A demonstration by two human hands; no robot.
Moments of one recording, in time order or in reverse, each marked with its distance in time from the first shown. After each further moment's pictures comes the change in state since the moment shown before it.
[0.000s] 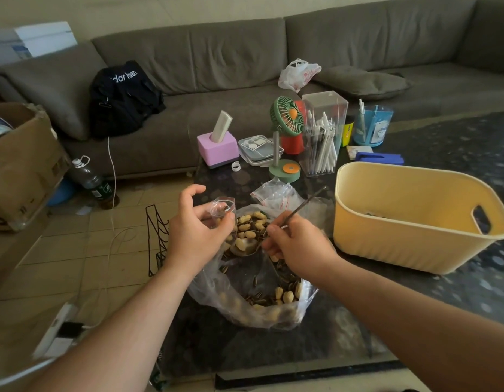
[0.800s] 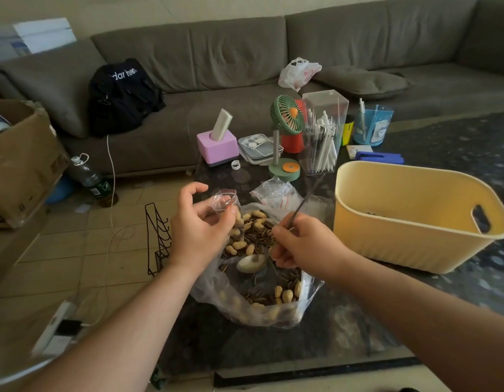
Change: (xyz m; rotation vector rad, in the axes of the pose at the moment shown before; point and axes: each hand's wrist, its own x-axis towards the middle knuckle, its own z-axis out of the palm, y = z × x) left_hand -0.006 0.013 0.006 -0.171 -0.002 0.008; right_hand -0.011 -0.006 -0.019 0.037 -0.111 0.055
